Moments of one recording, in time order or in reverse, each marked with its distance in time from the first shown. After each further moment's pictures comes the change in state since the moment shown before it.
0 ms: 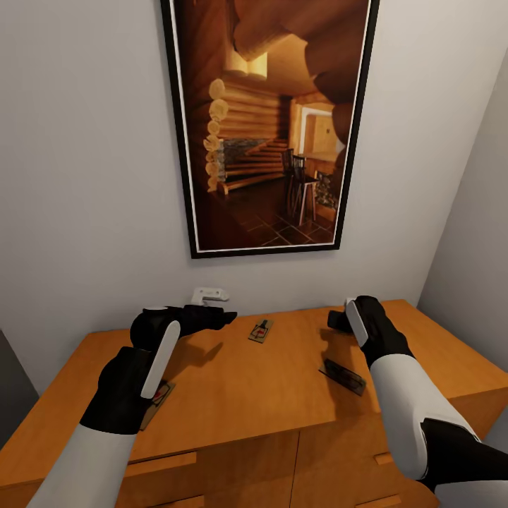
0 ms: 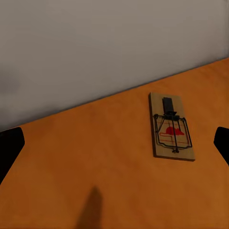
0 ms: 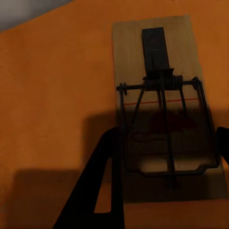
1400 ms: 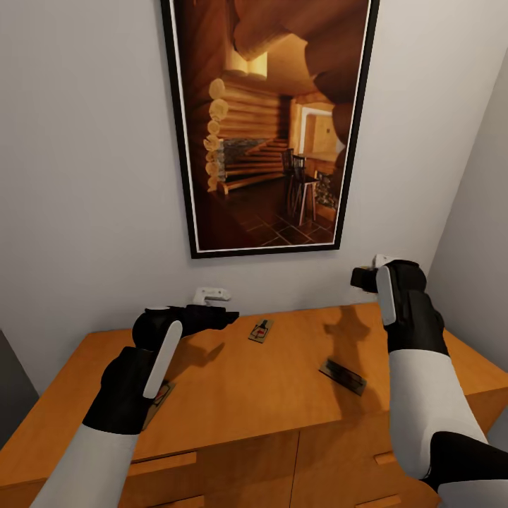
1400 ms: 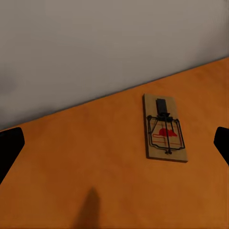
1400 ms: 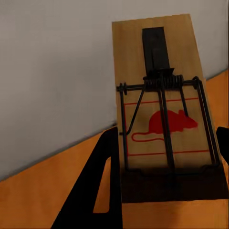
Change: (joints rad) left arm 0.000 -0.013 0.000 0.000 0.000 0.000 0.000; right arm 0.001 -0.015 -0.009 -0.481 0.016 0.170 0.003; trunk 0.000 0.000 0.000
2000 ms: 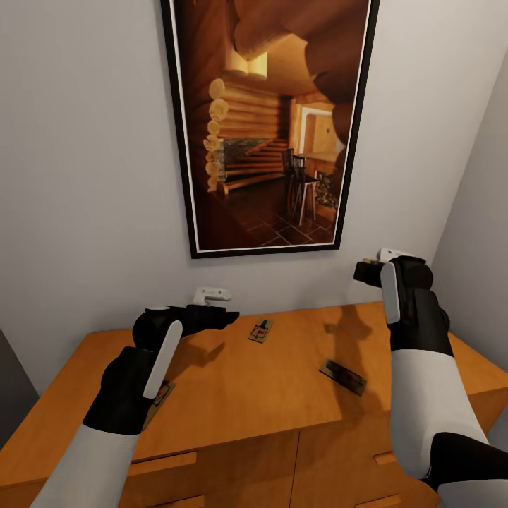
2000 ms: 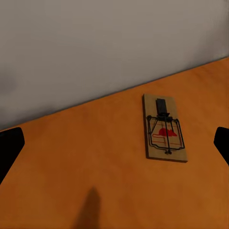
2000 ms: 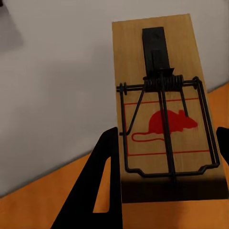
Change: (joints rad) left arm 0.000 0.000 0.000 0.000 0.000 0.001 0.000; right arm 0.000 0.000 -0.002 -0.059 -0.004 0.000 0.002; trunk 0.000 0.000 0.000
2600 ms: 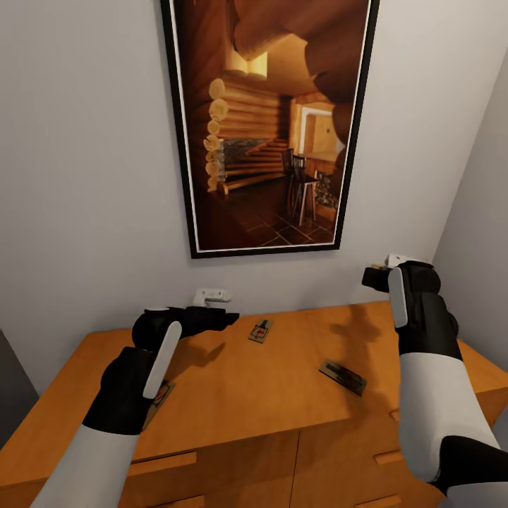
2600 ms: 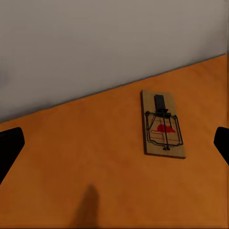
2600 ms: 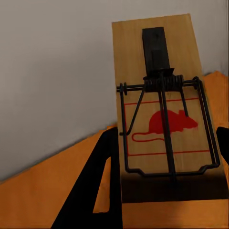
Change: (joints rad) left arm 0.003 0.001 0.009 0.011 0.011 0.001 -0.010; right arm 0.016 -0.041 -0.013 0.025 0.005 -0.006 -0.001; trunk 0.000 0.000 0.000
